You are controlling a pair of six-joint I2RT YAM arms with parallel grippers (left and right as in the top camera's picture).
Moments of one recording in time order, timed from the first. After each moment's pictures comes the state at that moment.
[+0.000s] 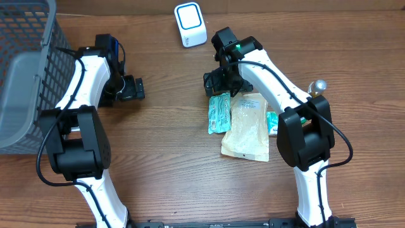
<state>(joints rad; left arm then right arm) 0.06 2.09 1.64 -1.09 0.01 -0.16 0.45 2.25 1.94 -1.11 -0.09 0.31</state>
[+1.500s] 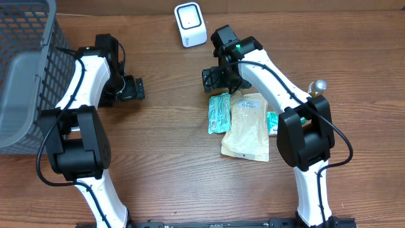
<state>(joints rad) 0.06 2.09 1.64 -1.09 0.01 -0.16 0.45 2.25 1.94 -1.05 -0.08 0.31</state>
